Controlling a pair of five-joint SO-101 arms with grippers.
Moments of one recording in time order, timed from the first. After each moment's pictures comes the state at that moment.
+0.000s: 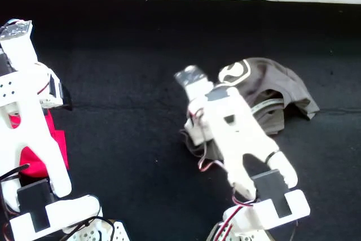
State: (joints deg) left arm -29.5 -9.3 -0.3 92.4 -6.8; right arm -21.4 -1.6 26.4 66.8 11.1
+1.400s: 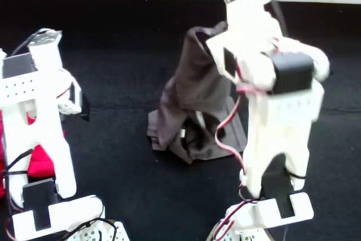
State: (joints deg) left arm -22.2 -9.3 6.3 92.3 -6.7; right arm -16.0 -2.0 -45.3 100.4 18.3
